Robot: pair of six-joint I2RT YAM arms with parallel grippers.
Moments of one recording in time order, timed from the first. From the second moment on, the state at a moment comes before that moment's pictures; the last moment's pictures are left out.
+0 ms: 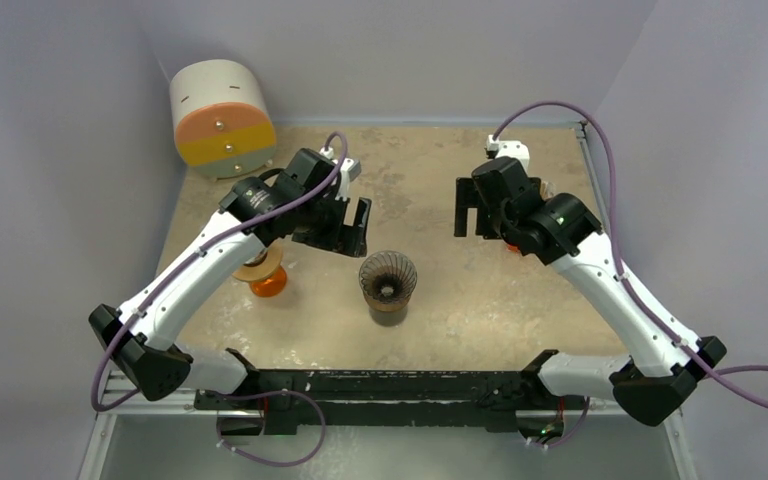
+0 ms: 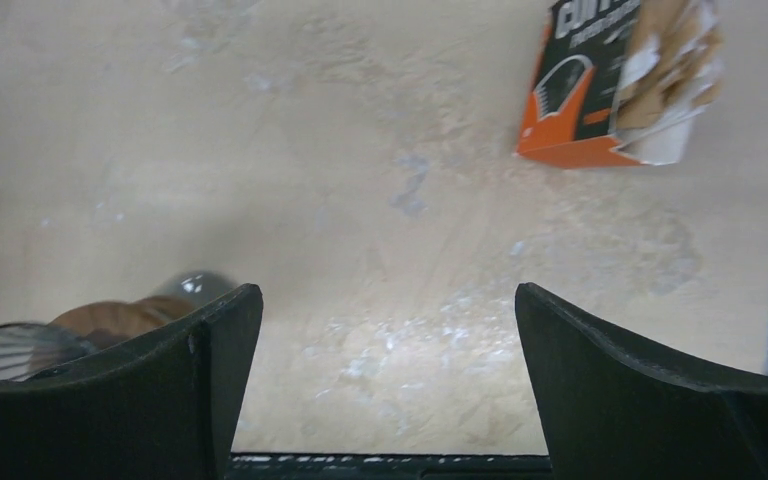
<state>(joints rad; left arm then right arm) -0.68 1.36 1.53 -1.11 0.06 -0.38 0.67 1.22 1.47 -1.11 0.44 0.52</state>
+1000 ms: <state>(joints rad) -0.68 1.28 1.41 -1.08 0.06 -0.32 0.14 1.36 1.42 -0.94 0.31 0.31</state>
